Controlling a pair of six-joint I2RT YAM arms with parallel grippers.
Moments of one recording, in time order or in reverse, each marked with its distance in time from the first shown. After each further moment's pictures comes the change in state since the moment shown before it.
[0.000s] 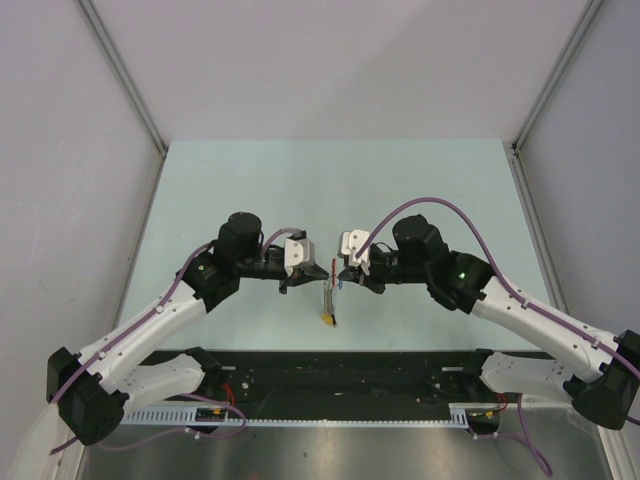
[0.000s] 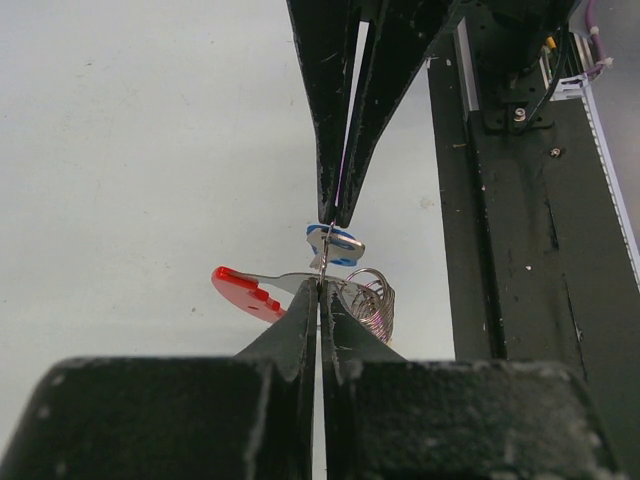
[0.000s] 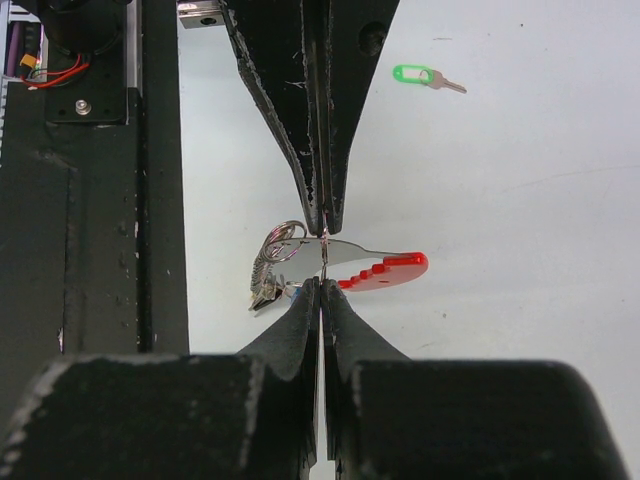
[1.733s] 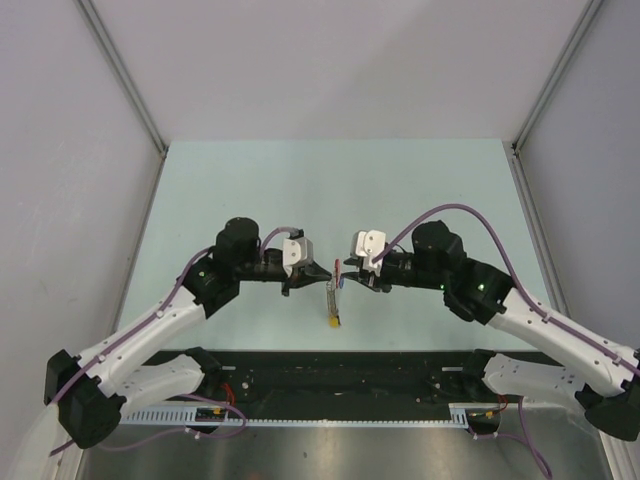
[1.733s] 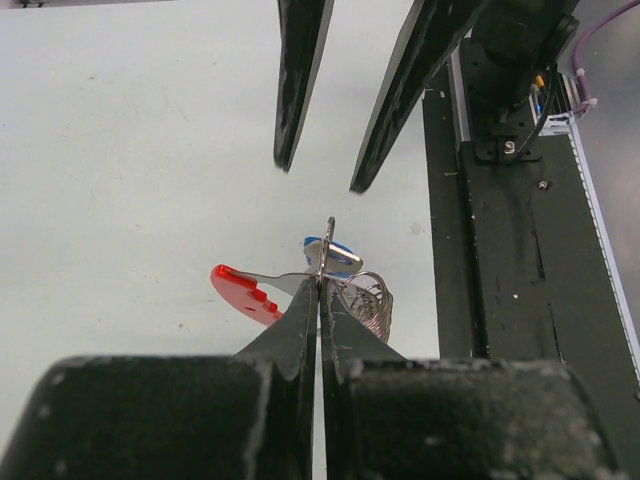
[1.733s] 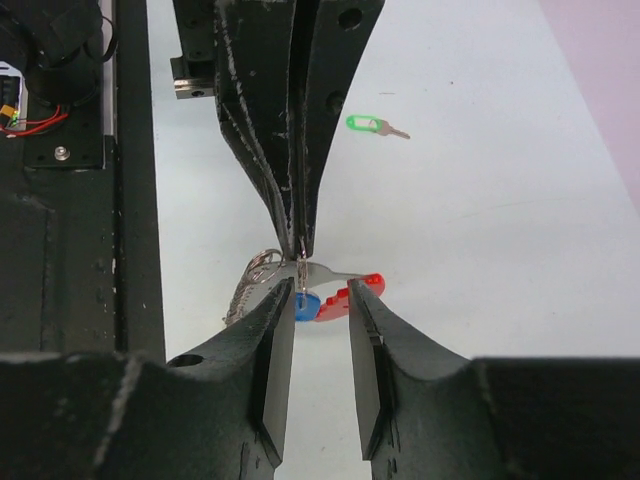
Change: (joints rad) left arm -0.016 -0.023 -0.049 0.113 -0.005 -0.112; right arm 0.031 -0.091 -0.008 0.055 0.072 0.008
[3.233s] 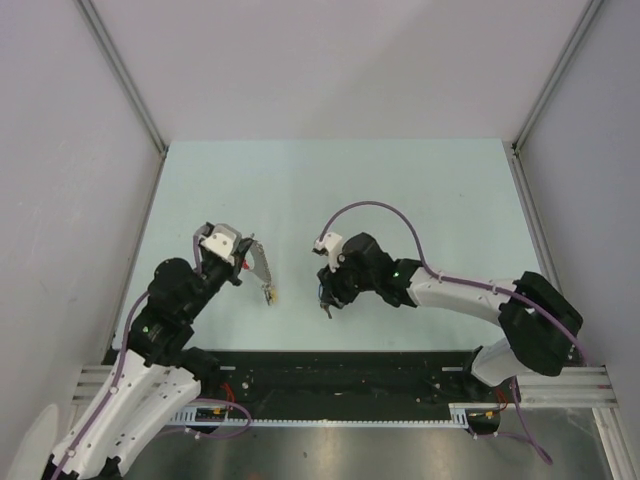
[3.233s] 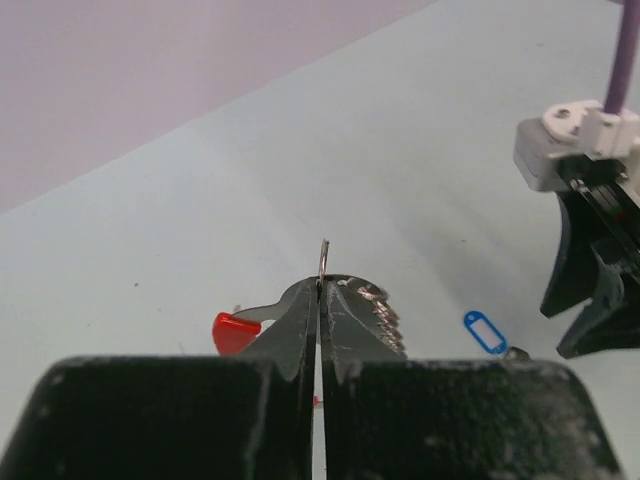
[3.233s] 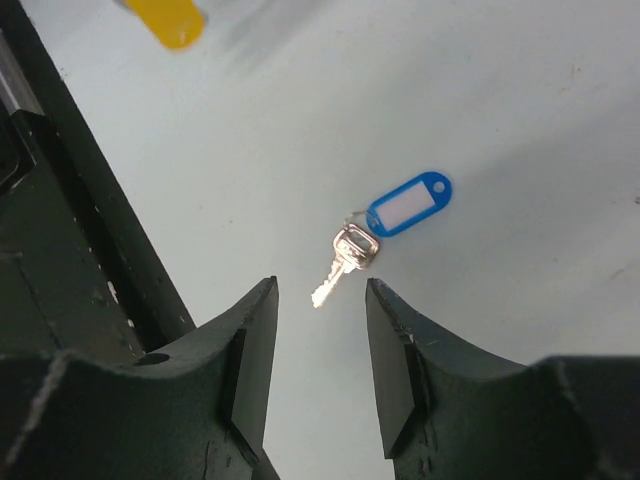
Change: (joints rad) left arm 0.185 -0.500 -0.147 -0.109 -0.737 -0.169; right arm -0.033 0.475 -0.145 0.234 0.083 0.503
